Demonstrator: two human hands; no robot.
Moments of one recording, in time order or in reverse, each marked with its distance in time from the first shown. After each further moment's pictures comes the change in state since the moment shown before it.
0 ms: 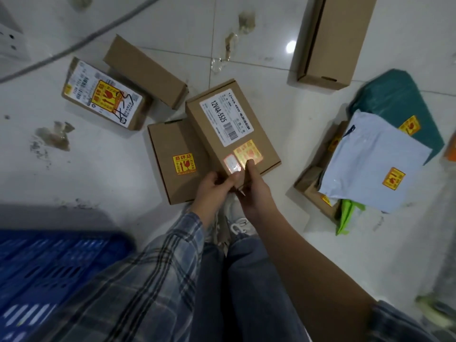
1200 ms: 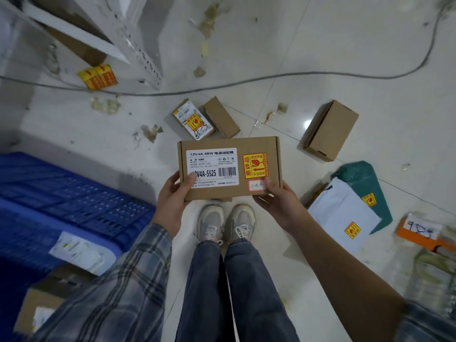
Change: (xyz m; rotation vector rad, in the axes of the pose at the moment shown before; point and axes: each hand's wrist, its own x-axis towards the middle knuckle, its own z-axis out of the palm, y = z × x) left_hand -0.206 0.014 -0.125 -0.658 0.190 0.356; right_hand -0.199 -0.072 0.034 -0.520 -0.412 -0.134
